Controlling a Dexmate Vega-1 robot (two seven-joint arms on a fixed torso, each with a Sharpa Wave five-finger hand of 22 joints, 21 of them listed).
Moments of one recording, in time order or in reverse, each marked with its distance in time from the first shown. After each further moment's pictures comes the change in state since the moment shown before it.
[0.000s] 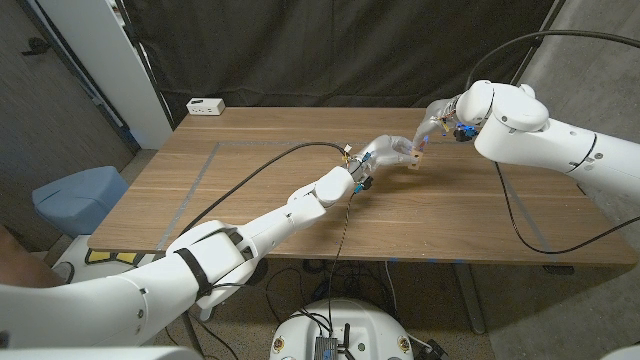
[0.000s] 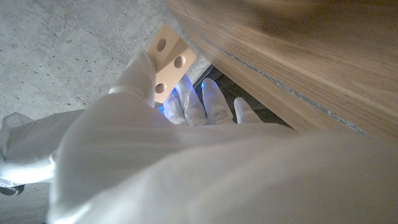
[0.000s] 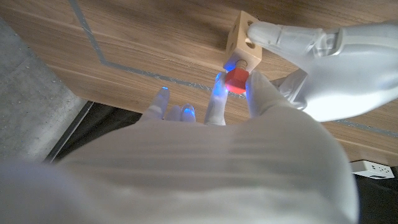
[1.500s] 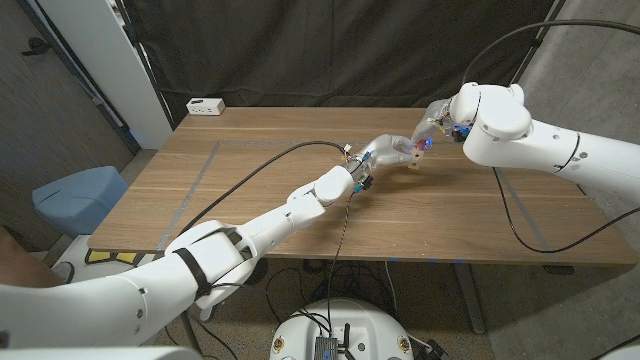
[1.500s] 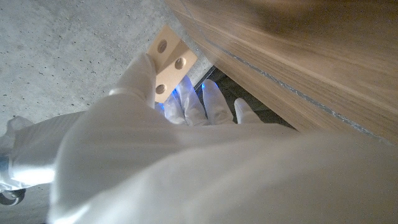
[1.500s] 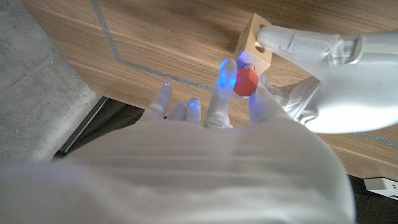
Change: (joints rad) left arm 0.001 0.007 0.000 -0.014 -0.004 -0.003 -0.014; left_hand -0.014 0.014 -0.007 0.007 0.045 0.000 0.000 -0.030 0.011 -0.026 -0.016 0.000 0.001 -0.023 0.002 0.006 0.009 0.003 0.018 0.000 0.000; right arm 0.094 0.025 -0.150 0.003 -0.151 -0.088 0.089; right_hand -0.102 0.045 -0.067 0.041 -0.013 0.224 -0.023 0.020 -0.050 0.129 -0.057 0.011 -0.005 0.101 -0.074 0.015 0.000 0.054 -0.018 0.000 0.000
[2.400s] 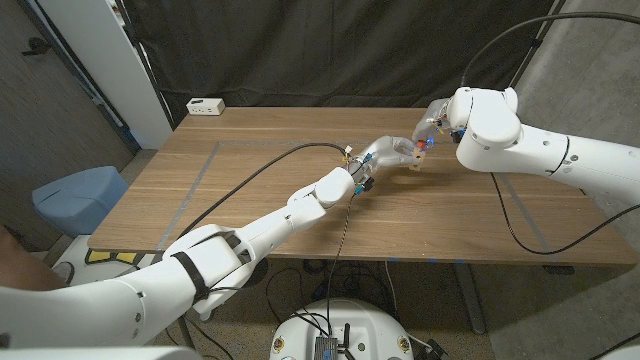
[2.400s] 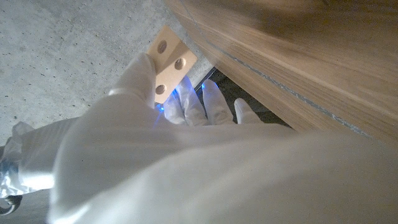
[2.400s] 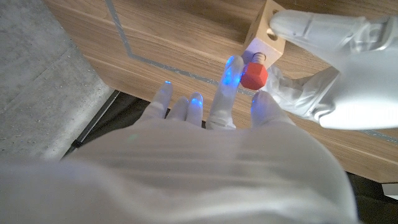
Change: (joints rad) left arm 0.016 0.009 -0.001 -0.033 0.006 0.019 0.003; left_hand 0.000 0.000 -0.001 -0.001 0.018 0.000 0.000 0.000 -0.002 0.000 0.000 0.000 0.000 0.000 0.000 -0.003 -0.003 0.000 0.000 0.000 0.000; right arm 0.047 0.015 -0.088 0.001 -0.088 -0.073 0.010; right_hand -0.111 -0.060 -0.084 0.018 0.001 0.071 0.000 -0.037 -0.009 0.059 0.002 -0.001 0.000 0.055 -0.005 0.003 0.000 0.039 0.004 0.000 0.002
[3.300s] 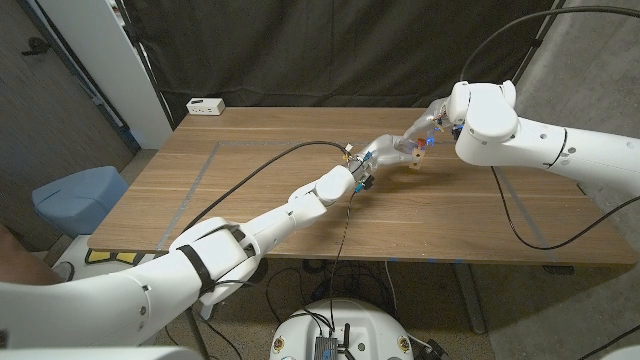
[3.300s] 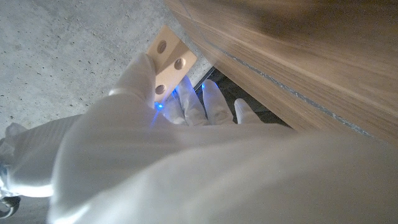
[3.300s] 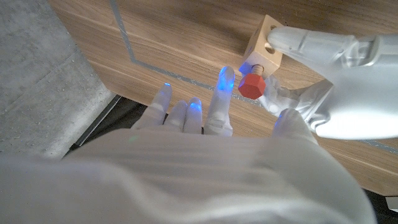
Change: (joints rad) left arm -0.035 -0.034 0.004 0.089 -0.007 -0.039 -0.005; left_hand 0.000 0.000 -0.005 -0.005 0.015 0.000 0.000 0.000 0.003 0.000 0.000 0.000 0.000 0.000 0.000 0.000 0.000 -0.002 0.002 0.000 0.000; right arm 0.065 0.006 -0.054 0.028 -0.018 0.005 0.084; right_hand -0.181 -0.103 -0.132 0.058 0.063 -0.212 0.038 -0.137 0.013 -0.067 0.034 -0.043 0.002 -0.047 0.050 -0.034 0.005 -0.053 -0.001 -0.009 0.000
